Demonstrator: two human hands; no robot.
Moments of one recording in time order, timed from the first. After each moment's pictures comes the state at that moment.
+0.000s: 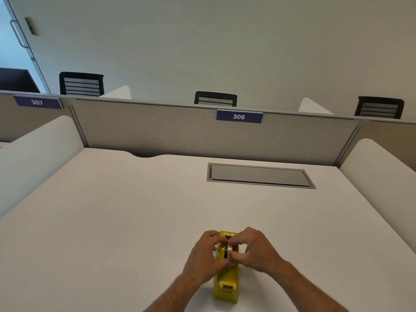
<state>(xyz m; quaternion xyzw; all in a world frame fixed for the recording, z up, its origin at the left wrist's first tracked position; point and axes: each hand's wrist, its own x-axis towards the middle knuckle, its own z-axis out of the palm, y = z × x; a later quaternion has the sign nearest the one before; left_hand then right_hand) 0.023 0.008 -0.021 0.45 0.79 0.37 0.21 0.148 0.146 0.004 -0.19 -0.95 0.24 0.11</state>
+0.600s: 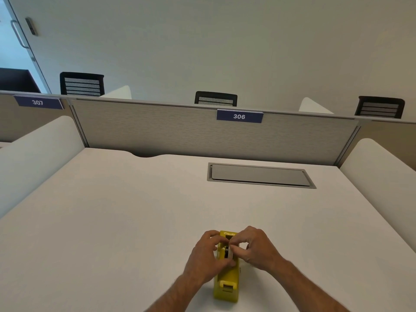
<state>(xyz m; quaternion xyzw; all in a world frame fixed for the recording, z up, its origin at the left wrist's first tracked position) 0.025 0.007 -0.020 0.44 0.79 0.37 0.22 0.146 0.149 0.001 -0.19 -0.94 0.26 0.13</state>
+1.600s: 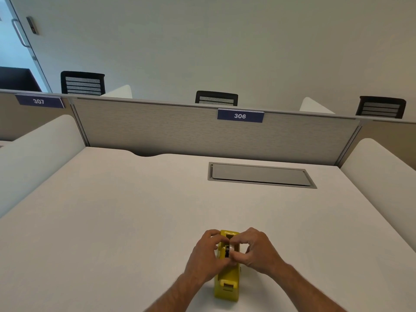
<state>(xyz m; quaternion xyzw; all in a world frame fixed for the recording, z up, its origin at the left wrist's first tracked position) 0.026 0.009 -0.021 0.45 0.79 0.37 0.21 0.153 0.147 -0.003 -0.20 -0.92 0.29 0.16</state>
